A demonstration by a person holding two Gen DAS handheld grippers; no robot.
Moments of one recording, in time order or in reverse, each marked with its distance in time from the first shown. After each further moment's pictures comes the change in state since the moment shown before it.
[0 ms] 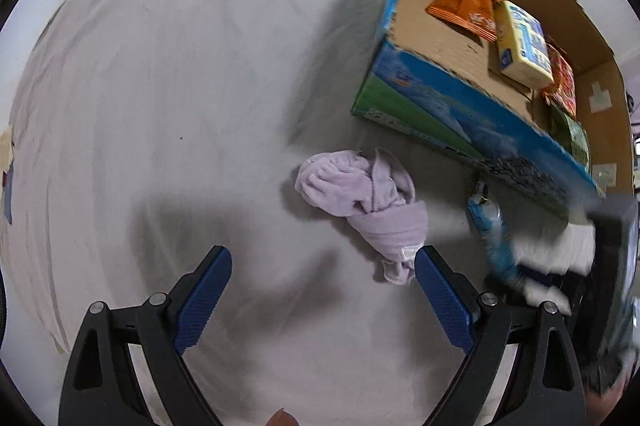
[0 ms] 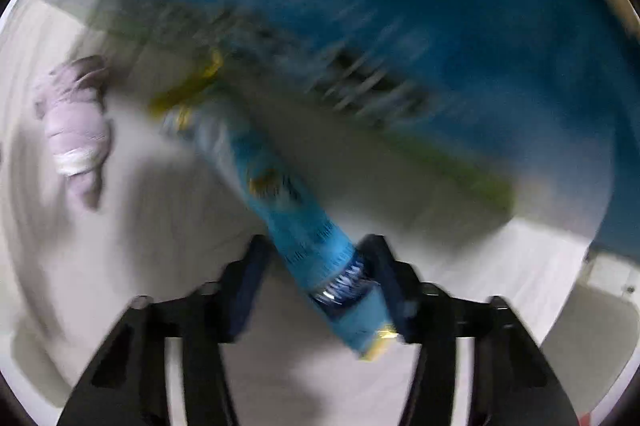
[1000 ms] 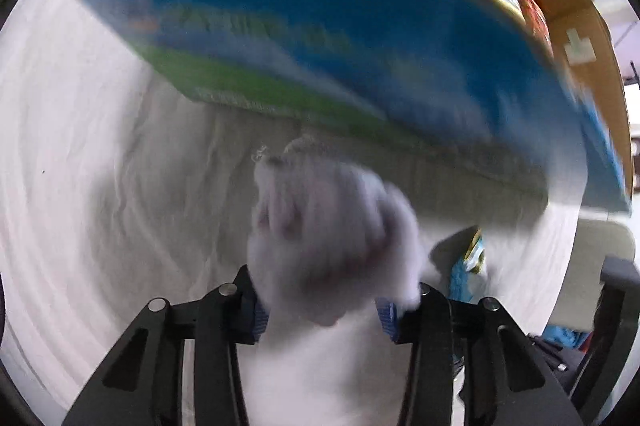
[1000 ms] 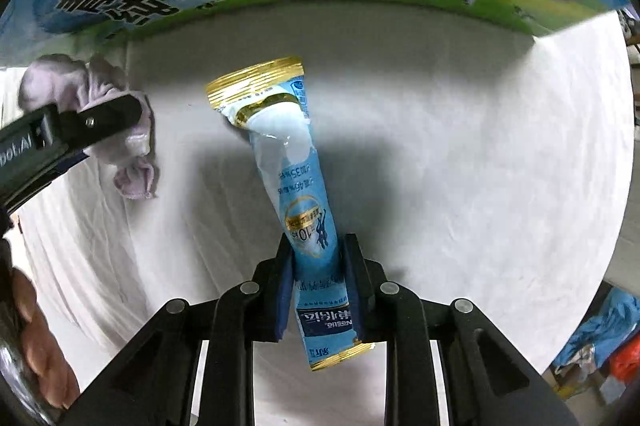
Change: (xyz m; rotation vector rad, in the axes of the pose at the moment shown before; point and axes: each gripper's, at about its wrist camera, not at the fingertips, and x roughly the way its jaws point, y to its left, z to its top) left arm 0.069 -0.053 0.022 0.156 0.122 -0.153; right arm 0.015 -0.049 -0.022 0.373 0.086 0.090
